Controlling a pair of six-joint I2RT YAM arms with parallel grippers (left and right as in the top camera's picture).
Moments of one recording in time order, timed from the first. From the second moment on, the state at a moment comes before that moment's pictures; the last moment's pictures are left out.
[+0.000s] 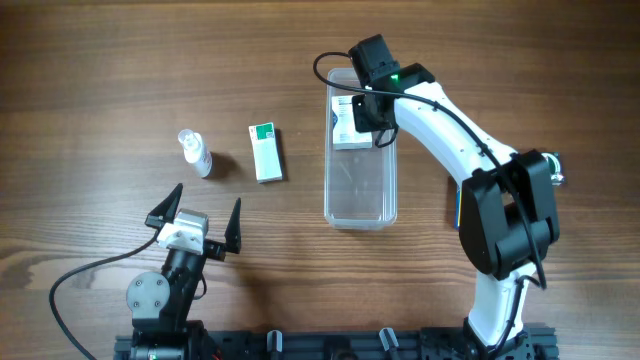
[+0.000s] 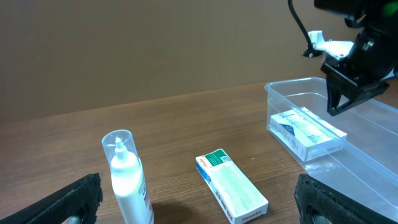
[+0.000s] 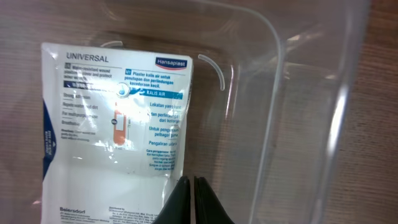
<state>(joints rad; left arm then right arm) 0.01 0.01 0.01 -0.05 0.25 0.14 0.42 2.06 1.60 -0.80 0.16 0.26</state>
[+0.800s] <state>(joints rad) 0.01 0.01 0.01 -0.05 0.25 0.14 0.42 2.13 1.64 -0.87 0.09 0.26</state>
